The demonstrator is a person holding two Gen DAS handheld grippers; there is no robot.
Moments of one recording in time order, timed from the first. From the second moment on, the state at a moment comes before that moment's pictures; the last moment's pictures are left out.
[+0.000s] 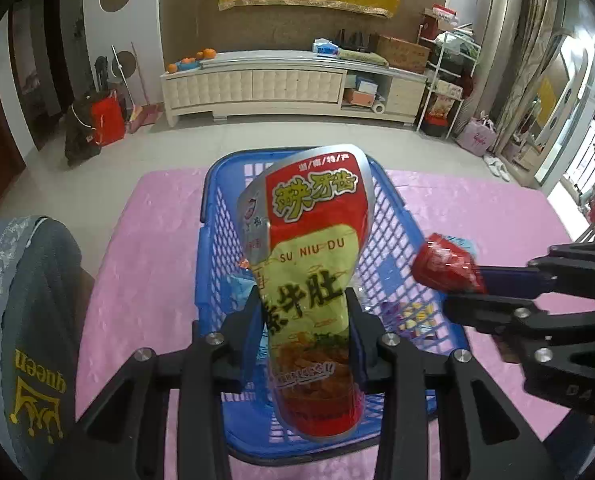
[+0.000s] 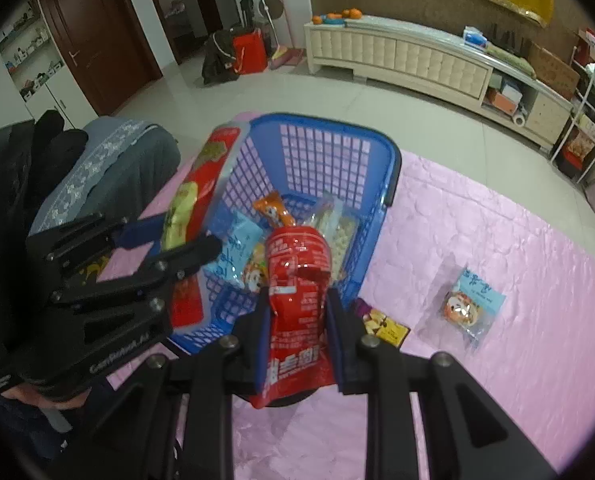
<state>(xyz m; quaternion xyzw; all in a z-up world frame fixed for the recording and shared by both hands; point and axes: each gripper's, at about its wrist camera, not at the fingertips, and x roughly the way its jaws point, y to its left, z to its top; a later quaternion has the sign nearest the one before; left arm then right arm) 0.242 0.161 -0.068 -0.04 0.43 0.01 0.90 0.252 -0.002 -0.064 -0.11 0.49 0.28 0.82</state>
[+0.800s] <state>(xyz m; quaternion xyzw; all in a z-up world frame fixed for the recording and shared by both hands) 0.207 0.167 -0.037 -0.05 0.43 0.02 0.90 0.233 -0.018 -0.035 -0.10 0.48 0.29 0.82</state>
